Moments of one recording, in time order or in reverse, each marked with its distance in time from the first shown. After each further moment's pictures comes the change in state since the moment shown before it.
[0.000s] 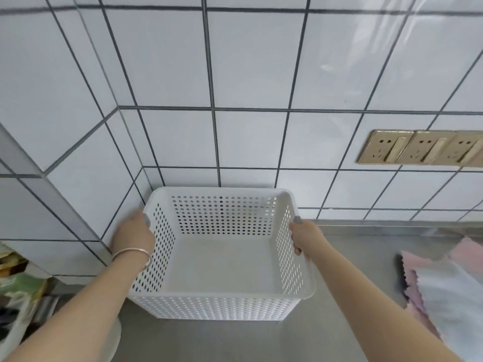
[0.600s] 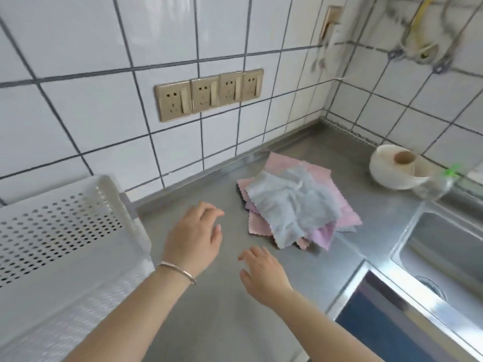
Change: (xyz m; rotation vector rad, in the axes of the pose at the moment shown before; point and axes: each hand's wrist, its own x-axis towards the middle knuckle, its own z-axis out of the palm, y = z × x) left_hand -0.247 0.227 0.059 -0.343 -0.156 1.336; right_hand -0.161 0.219 -0.069 -0.582 0.351 -0.161
